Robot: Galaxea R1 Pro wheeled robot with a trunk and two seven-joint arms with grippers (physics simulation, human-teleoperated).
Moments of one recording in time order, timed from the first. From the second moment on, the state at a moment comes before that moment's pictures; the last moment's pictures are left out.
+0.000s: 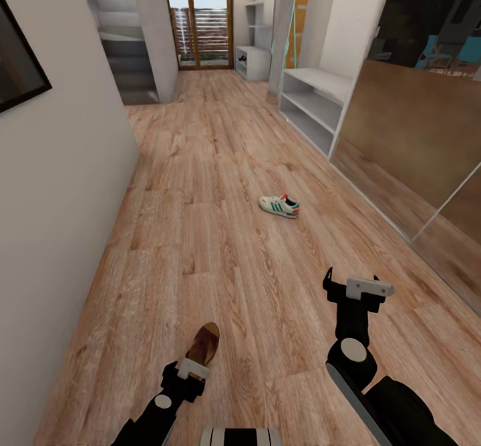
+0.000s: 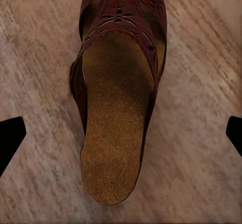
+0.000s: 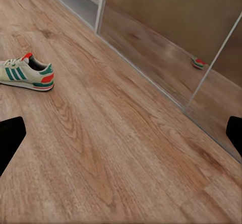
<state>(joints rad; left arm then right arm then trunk) -0.47 -0.16 0.23 -0.41 -0.64 -0.07 -0.01 -0.36 -0.23 0.51 -1.60 -0.21 0.22 -0.94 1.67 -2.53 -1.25</state>
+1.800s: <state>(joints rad) -0.54 -0.14 0.23 -0.39 -0.64 -0.10 -0.01 -0.36 -0.23 0.51 -1.60 -0.21 0.22 -0.94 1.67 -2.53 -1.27</state>
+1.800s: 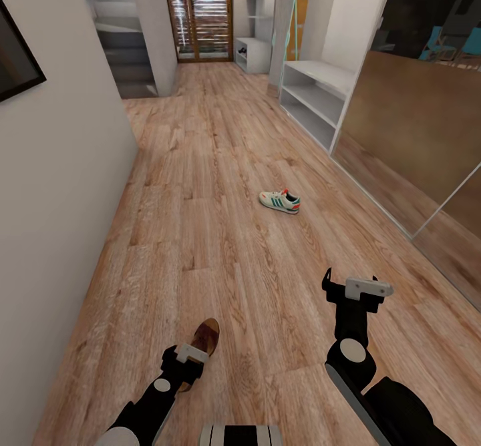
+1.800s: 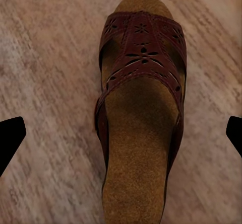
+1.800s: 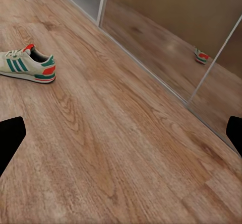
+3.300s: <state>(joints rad) -0.54 -0.14 0.23 -0.39 -0.64 -0.11 -0.01 -0.36 -0.23 0.51 -1.59 -0.21 0.22 -0.94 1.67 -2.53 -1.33</state>
